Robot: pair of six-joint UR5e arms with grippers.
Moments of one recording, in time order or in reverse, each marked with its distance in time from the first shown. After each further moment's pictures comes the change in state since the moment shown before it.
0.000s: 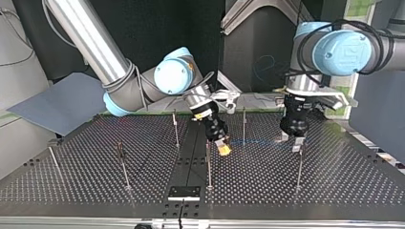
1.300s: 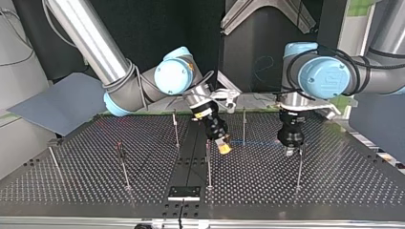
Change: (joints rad) left arm -0.037 -0.120 0.077 0.022 -0.126 0.007; right arm 0.000 0.001 0.002 0.016 -0.003 0.000
